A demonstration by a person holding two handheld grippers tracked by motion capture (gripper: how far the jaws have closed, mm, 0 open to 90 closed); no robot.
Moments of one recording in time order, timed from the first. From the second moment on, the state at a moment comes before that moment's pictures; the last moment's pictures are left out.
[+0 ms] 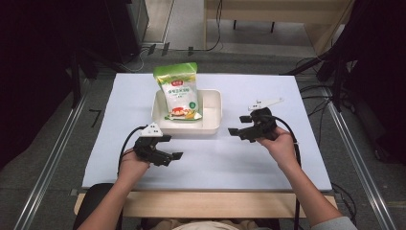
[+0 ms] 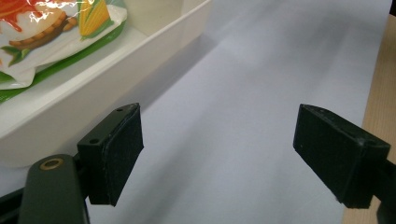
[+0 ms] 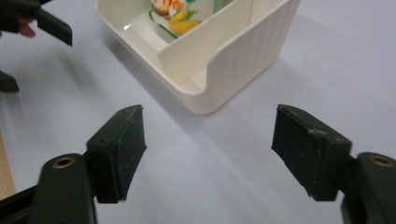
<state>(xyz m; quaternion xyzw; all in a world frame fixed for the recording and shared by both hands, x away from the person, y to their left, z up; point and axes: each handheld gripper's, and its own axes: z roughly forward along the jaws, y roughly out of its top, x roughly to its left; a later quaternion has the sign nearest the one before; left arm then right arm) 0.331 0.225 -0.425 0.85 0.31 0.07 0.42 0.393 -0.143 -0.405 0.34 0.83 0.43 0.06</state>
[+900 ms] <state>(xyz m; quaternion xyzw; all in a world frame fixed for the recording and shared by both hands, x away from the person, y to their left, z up) 0.330 0.223 -0.425 0.85 0.31 0.07 0.41 0.391 -0.151 -0.448 0.35 0.85 0.39 0.04</state>
